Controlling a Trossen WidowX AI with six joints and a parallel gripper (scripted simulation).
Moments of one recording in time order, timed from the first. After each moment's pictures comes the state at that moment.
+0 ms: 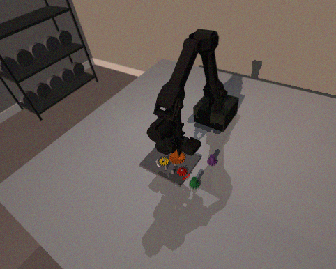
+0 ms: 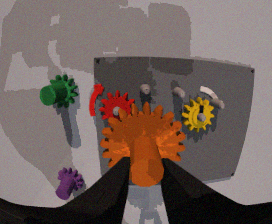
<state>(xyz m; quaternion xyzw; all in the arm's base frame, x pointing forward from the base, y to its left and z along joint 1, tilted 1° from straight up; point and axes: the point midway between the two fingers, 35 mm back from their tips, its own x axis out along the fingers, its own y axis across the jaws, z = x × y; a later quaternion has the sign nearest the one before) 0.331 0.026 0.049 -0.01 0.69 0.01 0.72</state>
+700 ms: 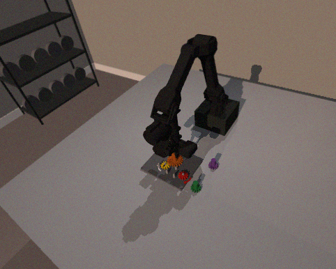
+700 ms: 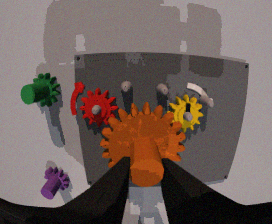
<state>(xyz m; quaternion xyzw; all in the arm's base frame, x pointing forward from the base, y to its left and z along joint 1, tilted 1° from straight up) 0.330 0.006 0.040 -0.01 0.69 0.01 0.72</state>
